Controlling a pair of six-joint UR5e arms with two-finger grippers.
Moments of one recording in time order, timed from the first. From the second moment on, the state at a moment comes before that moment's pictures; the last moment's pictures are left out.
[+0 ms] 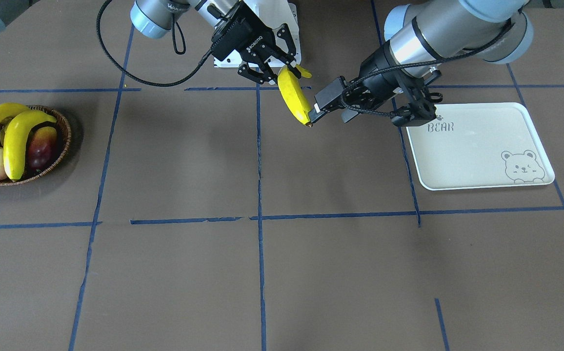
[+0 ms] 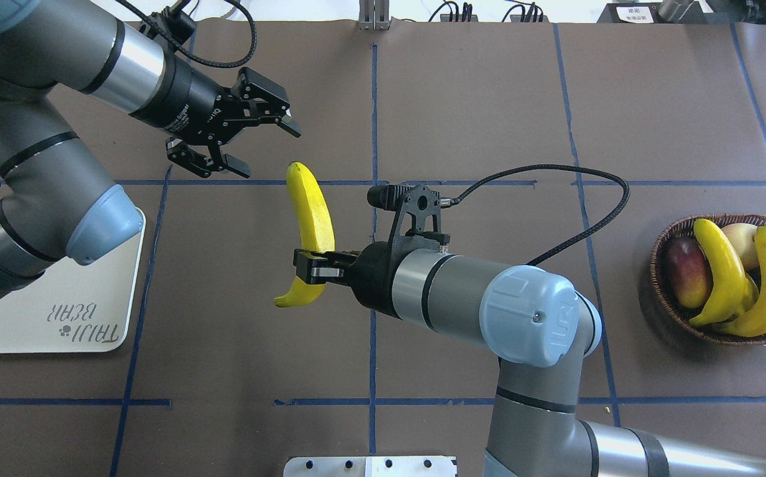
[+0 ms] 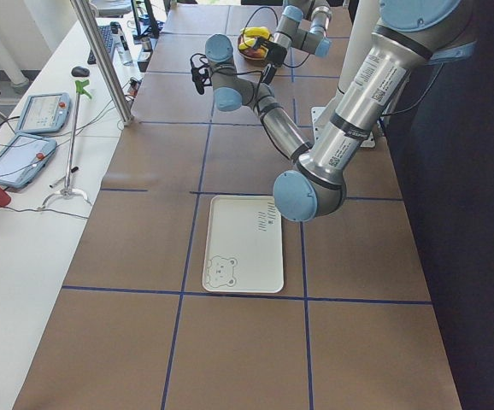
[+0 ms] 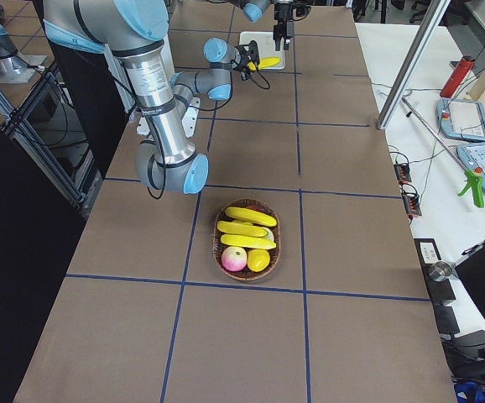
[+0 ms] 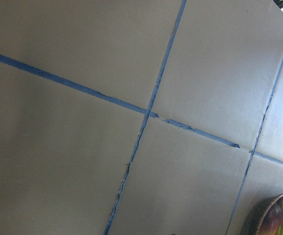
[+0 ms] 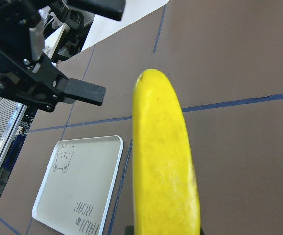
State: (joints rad) left arm -0.86 -2.14 -1.79 -2.09 -2.34 -1.71; right arm 0.32 -1.00 1.85 -0.83 1.49 1.34
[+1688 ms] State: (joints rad) left arm -0.75 -2.14 -1.82 -2.09 -2.27 -1.74; right arm 0.34 -0.99 1.85 -0.84 1.49 1.34
